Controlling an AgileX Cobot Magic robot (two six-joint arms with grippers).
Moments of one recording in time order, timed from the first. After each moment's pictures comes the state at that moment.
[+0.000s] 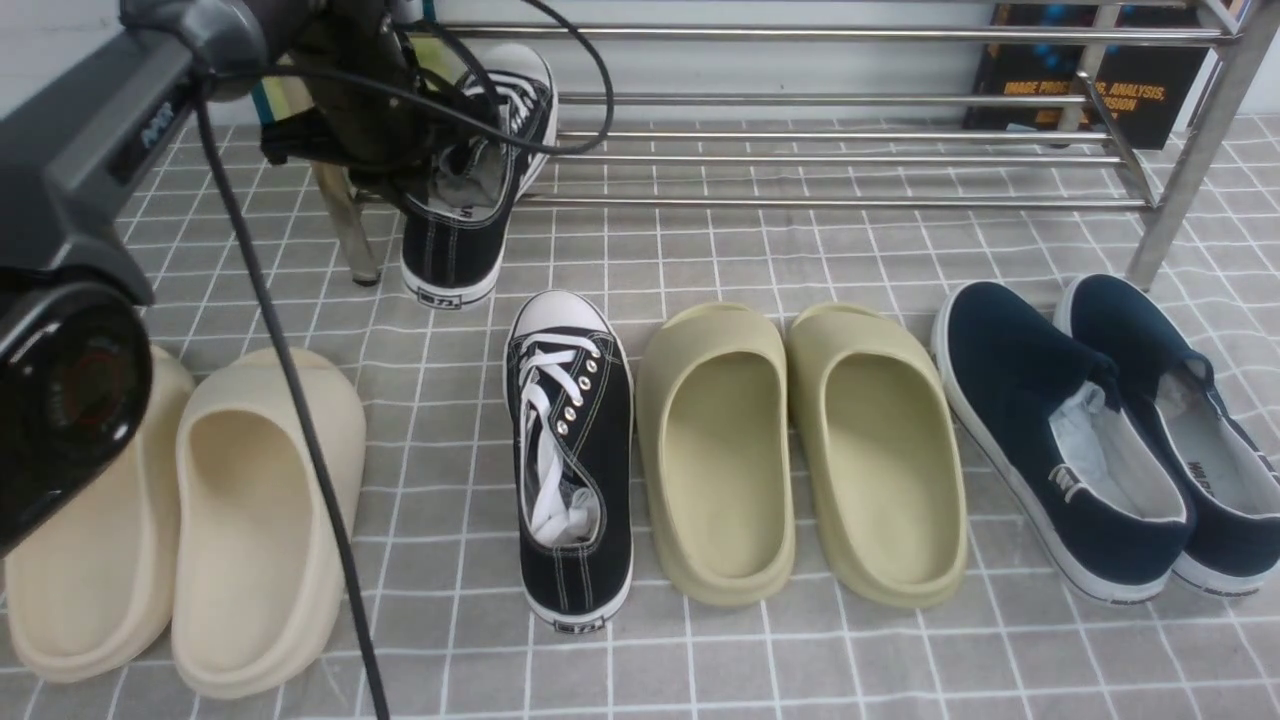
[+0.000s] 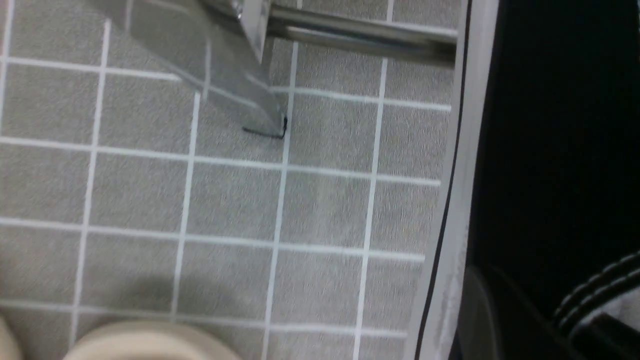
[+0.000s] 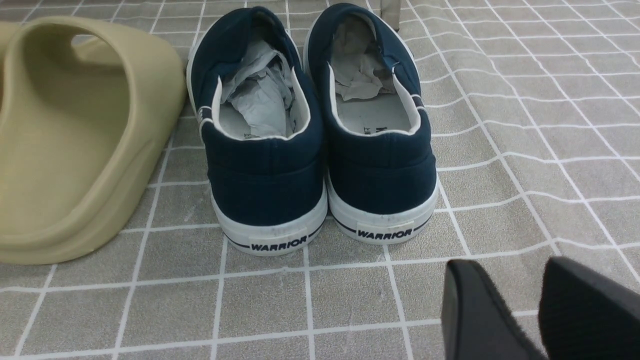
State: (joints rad) right arm -0.06 -0.01 0.02 -0.03 0.38 0.07; left arm -0.20 2.23 -2.20 0.06 1.11 -0.35
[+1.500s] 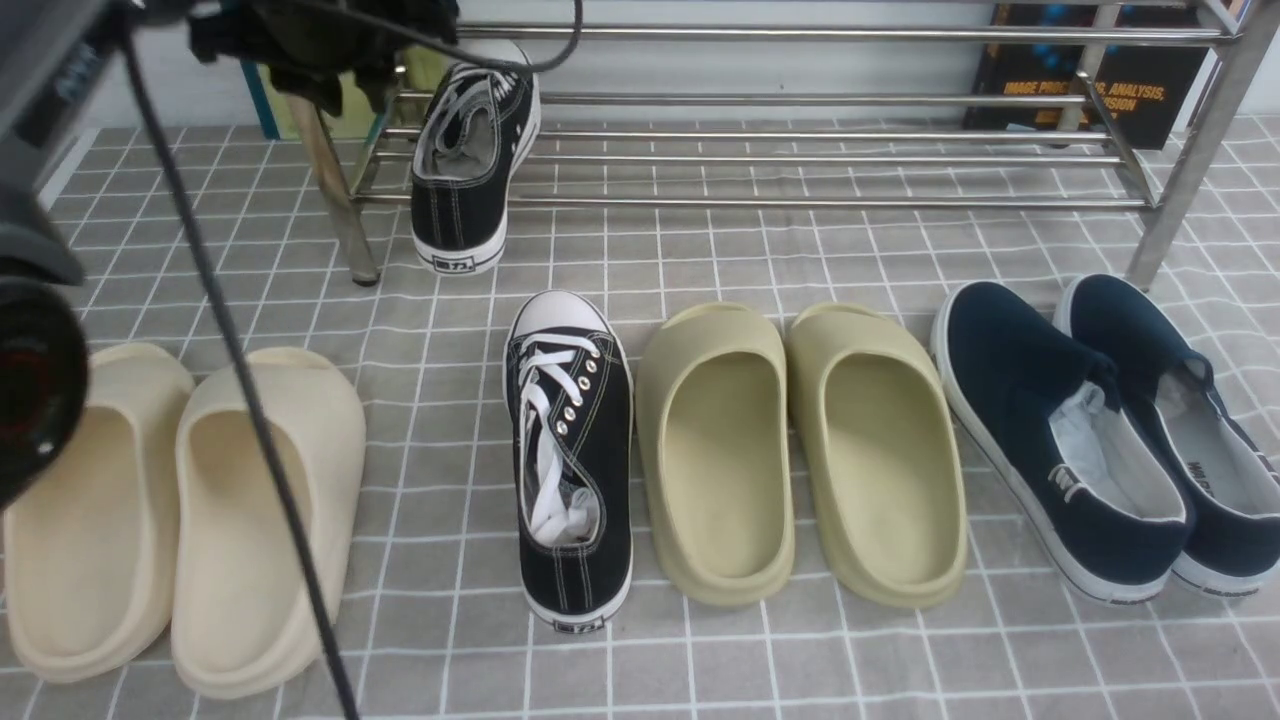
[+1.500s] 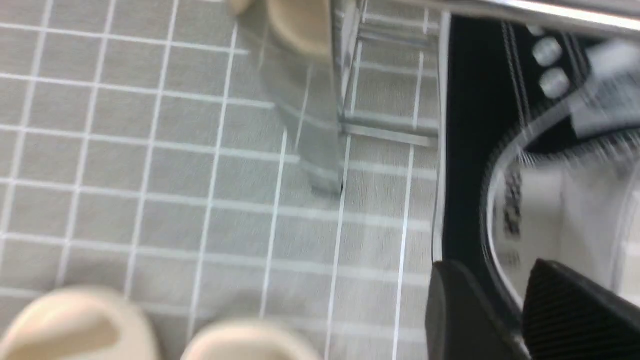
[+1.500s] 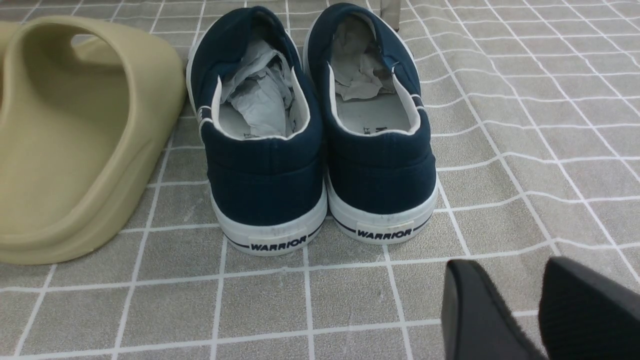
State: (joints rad) right arm -0.06 -0.01 0.02 -0.03 0.38 0.07; left arm -0.20 2.10 -2.26 0.16 1.21 -0.33
